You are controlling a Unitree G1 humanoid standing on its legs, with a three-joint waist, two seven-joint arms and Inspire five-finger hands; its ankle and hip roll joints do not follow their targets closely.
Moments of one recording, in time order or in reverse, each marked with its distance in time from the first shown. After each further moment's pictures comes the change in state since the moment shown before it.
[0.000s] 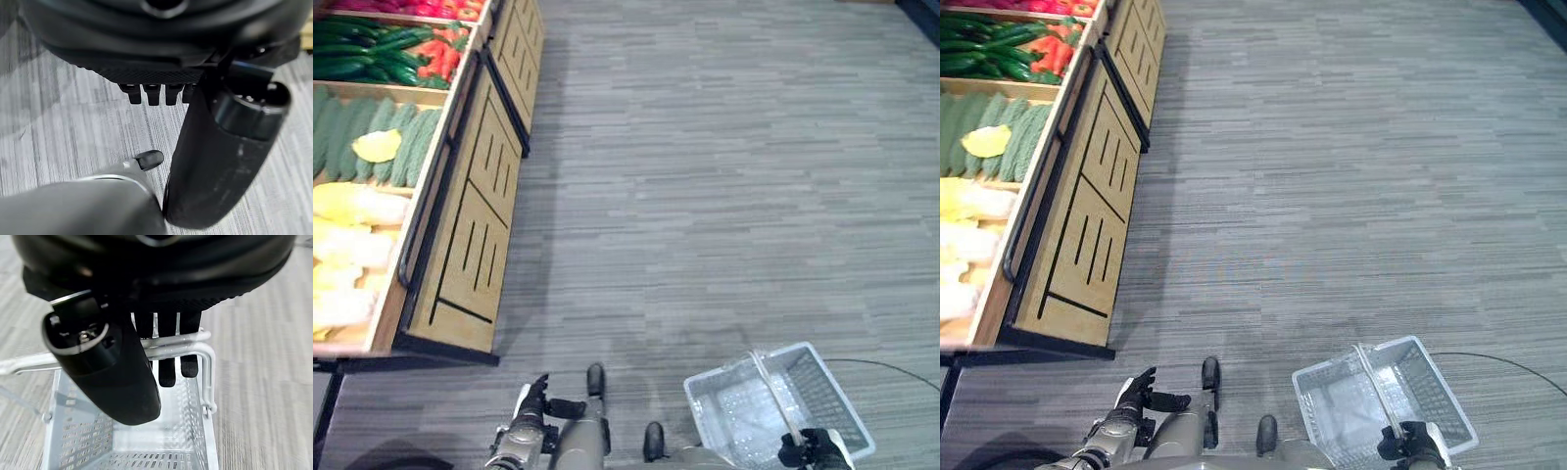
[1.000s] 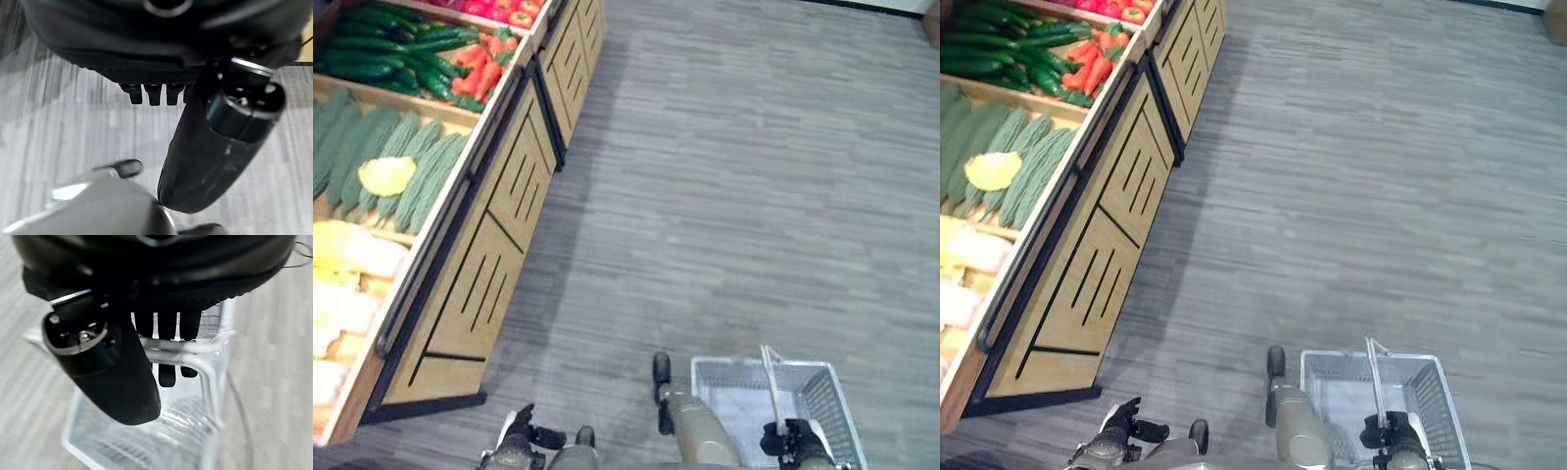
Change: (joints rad) left arm 0.031 0.032 0.021 0.063 0.014 0.010 -0.001; right arm -0.051 0.028 0.010 -0.081 0.009 0.005 0.005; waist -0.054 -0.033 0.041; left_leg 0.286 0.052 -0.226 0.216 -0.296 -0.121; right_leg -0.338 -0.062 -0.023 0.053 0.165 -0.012
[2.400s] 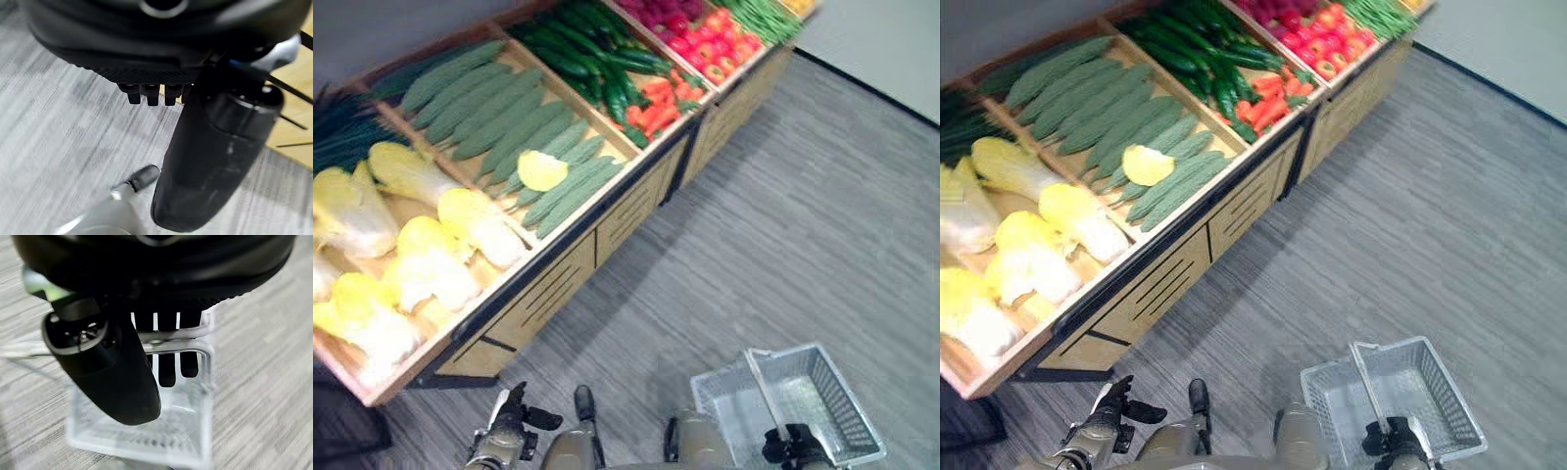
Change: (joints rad) left arm -0.049 0.066 -0.043 -0.020 -0.021 0.004 0.016; right arm 0.010 0.031 0.073 0.042 -0.010 0.013 -0.014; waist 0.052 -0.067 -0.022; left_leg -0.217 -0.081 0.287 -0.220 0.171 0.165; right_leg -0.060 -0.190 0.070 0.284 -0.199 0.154
